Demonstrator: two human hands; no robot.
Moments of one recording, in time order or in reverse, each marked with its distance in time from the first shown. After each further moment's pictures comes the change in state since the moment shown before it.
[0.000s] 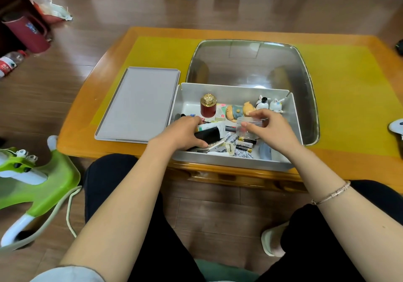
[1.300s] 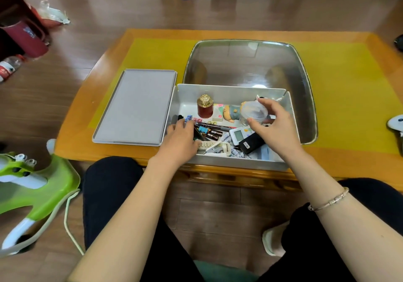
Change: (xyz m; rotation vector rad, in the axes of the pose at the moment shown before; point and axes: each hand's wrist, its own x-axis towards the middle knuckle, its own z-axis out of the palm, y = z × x) left_hand -0.025 0.018 0.017 0.020 0.104 -0.166; right_hand -0.008 0.004 -0.002 0.135 0.231 -0.122
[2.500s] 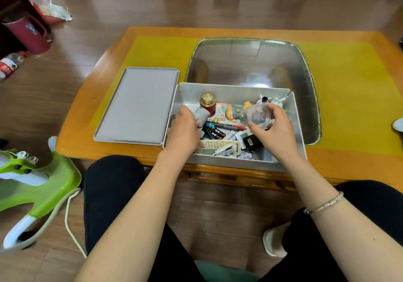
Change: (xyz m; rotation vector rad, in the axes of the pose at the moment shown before) left_hand 0.008 0.016 -0.012 -0.293 0.248 -0.106; right_hand -0.002 0.009 0.014 -0.100 0.044 0.056
